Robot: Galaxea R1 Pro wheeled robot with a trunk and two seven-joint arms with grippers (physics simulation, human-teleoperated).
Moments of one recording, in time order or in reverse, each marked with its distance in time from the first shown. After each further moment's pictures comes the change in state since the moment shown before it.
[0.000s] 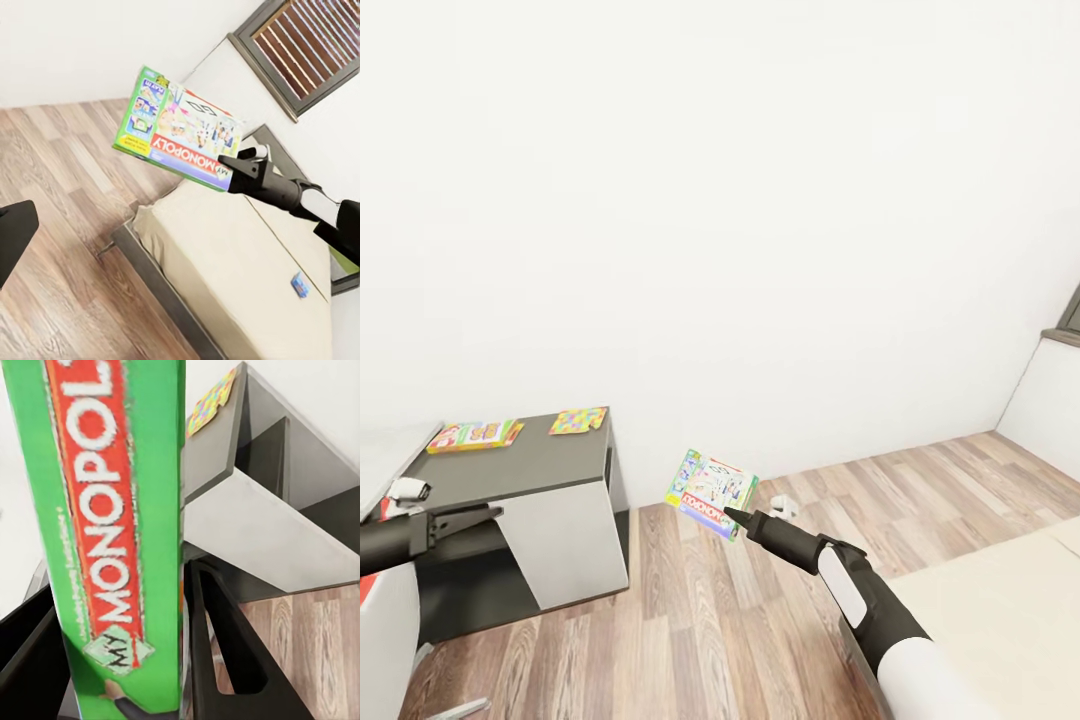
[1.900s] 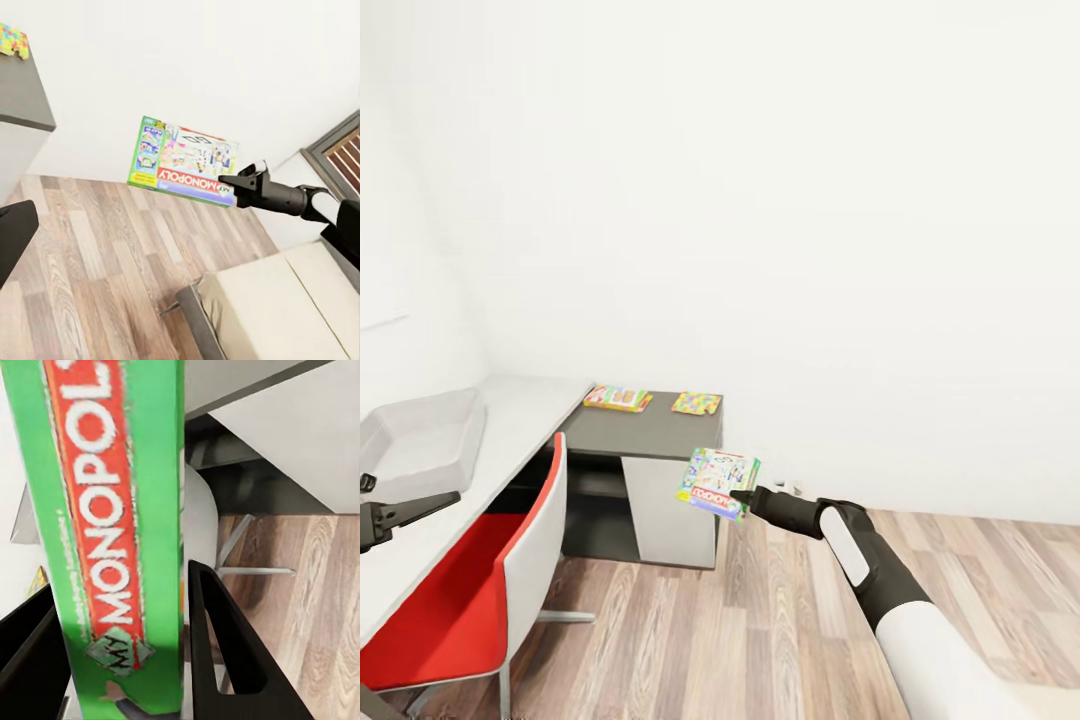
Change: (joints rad) left arm 0.010 0.067 0.100 0.007 0.091 -0.003 0.002; right arm -0.078 -0.009 -0.002 -0.102 -0.009 0.248 -0.231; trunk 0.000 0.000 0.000
